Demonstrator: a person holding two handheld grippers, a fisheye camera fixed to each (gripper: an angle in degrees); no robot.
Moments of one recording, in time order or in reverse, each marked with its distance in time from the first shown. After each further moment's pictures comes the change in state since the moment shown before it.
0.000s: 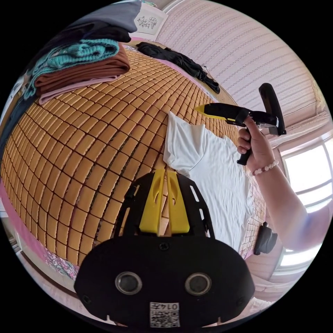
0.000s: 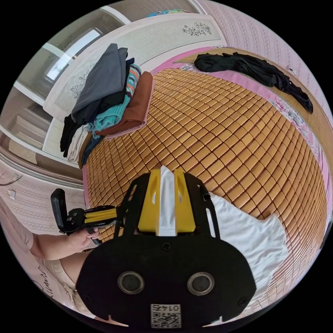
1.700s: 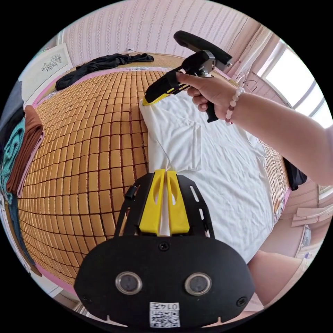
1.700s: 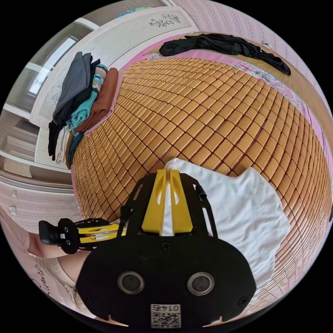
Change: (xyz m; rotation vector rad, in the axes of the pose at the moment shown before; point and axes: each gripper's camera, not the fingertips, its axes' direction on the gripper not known) left arm 0.161 0.094 0.080 -0.117 -0.110 0.587; right arm 0.079 0.088 -0.061 -0.023 0.026 0.142
